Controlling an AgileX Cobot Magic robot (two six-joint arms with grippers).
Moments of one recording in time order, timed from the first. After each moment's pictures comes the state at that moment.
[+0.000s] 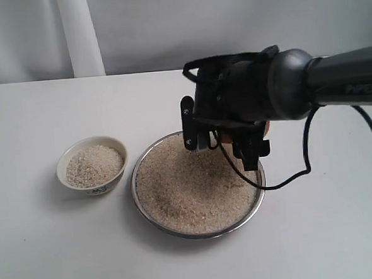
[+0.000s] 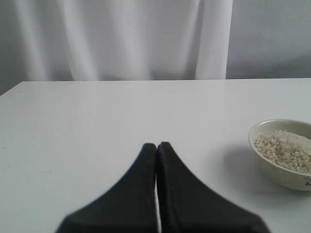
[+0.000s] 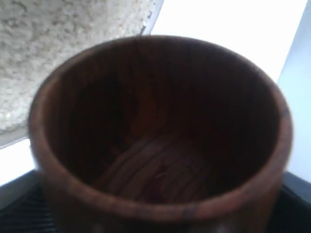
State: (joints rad) left arm -0.01 0.00 0.00 -0.04 0.35 0.04; right arm 0.73 1.99 -1.35 -0.90 0.97 -0.20
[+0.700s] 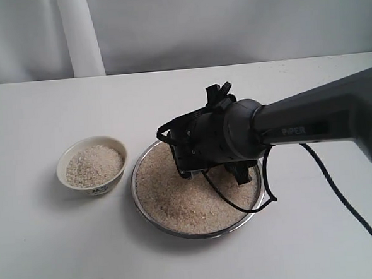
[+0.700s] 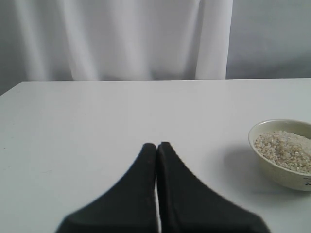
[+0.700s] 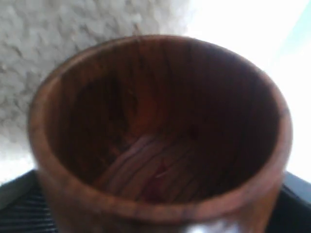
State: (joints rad) left arm -0.01 0.00 0.00 -0.04 0.35 0.04; right arm 0.80 2.15 -1.35 -1.16 0.97 -0.10
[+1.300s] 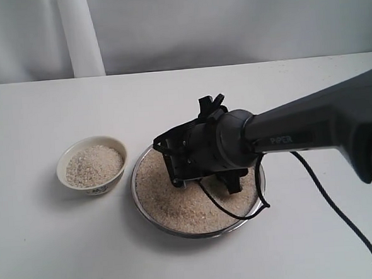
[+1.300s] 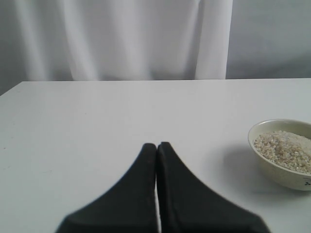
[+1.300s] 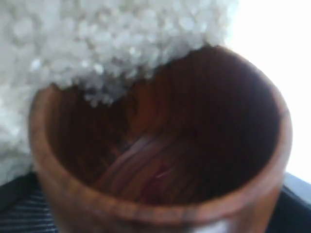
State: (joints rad) left arm -0.01 0.00 0.00 -0.04 0.35 0.04; right arm 0.82 2.19 -1.35 -1.14 0.89 -0.08
